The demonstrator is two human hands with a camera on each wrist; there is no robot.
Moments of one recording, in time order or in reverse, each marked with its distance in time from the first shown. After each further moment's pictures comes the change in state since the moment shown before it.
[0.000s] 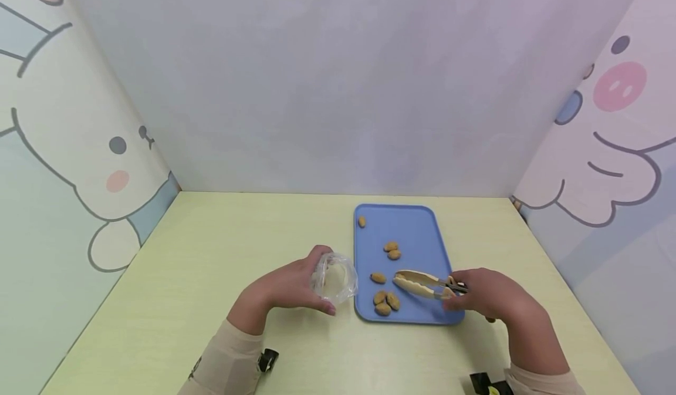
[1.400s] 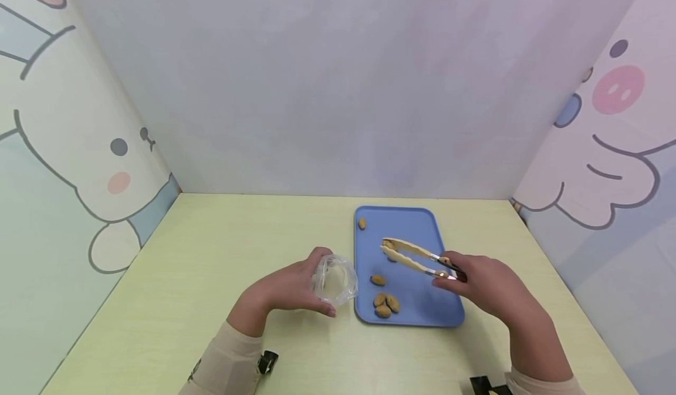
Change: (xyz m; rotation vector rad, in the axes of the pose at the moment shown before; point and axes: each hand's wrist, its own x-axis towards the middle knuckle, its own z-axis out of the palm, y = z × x) left_hand -0.001 0.000 0.000 0.015 0.006 0.003; right_hand -0.004 -0.010 -0.003 -0.140 0.419 -0.272
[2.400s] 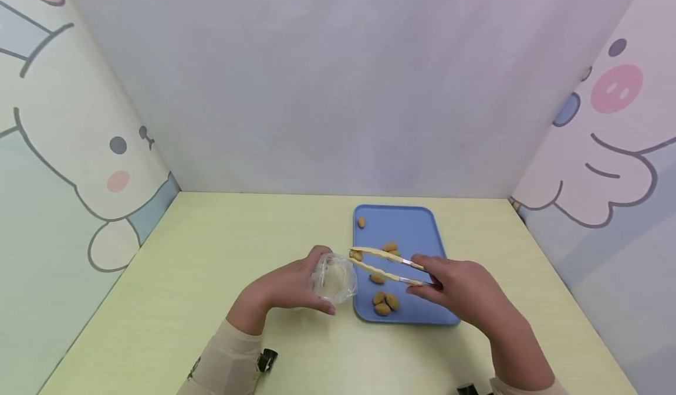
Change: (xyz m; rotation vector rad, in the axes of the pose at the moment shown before) left_hand 0.002 -0.001 0.001 0.004 -0.004 -0.007; right_hand -0.004 -0.046 0.006 -0.062 0.235 -0.300
